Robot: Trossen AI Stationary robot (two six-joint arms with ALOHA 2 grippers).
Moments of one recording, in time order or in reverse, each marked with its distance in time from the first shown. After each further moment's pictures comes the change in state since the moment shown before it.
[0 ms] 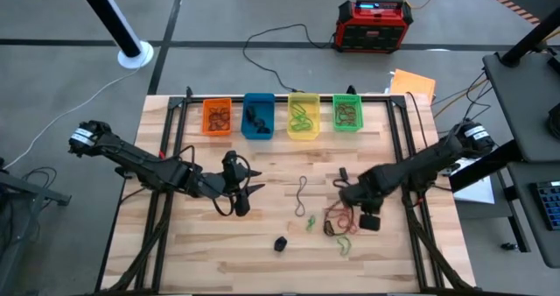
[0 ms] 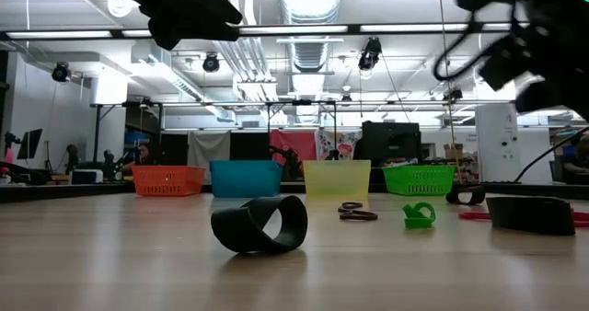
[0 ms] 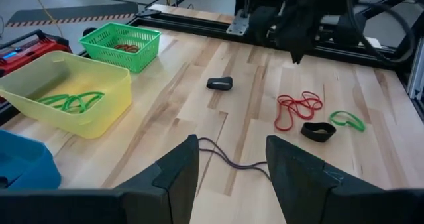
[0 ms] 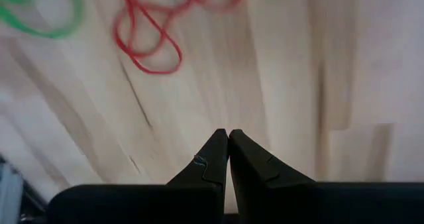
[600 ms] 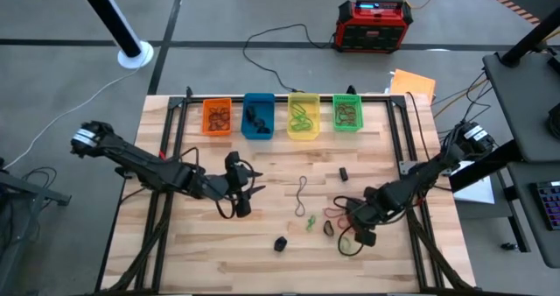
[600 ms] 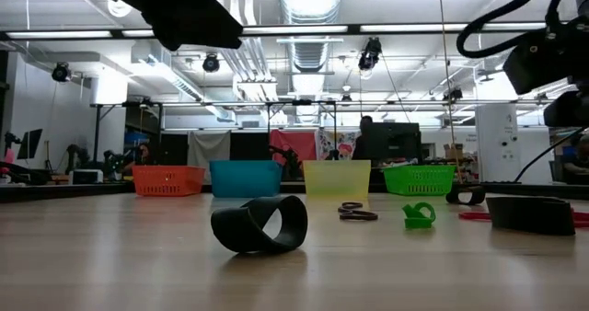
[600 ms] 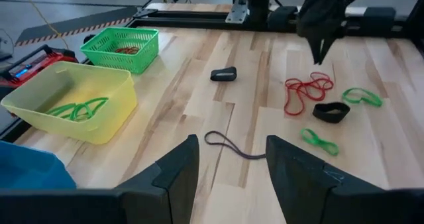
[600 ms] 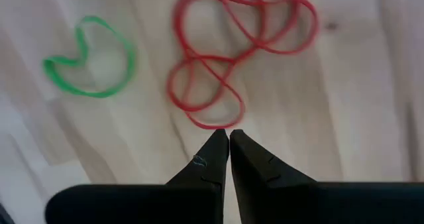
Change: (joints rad) left arm 0.000 0.031 0.000 -0.001 -0.003 0.106; right arm 0.222 0.005 -0.114 0.327 0.155 0.335
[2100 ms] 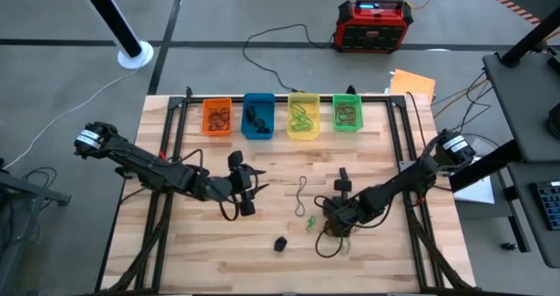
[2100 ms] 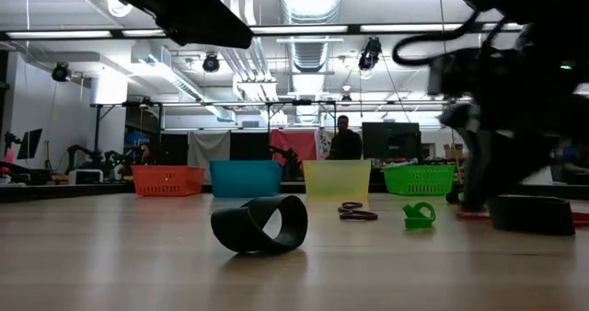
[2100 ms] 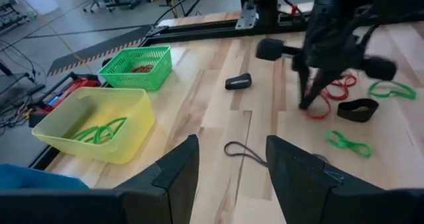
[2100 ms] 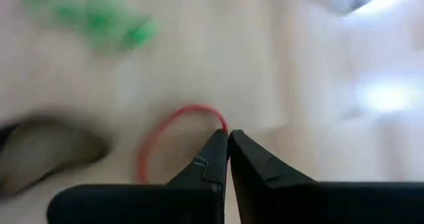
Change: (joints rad) left arm 0.001 0.054 0.000 0.084 -0.062 0.148; right arm -0.101 0.225 0.023 0.345 0.459 -0.456
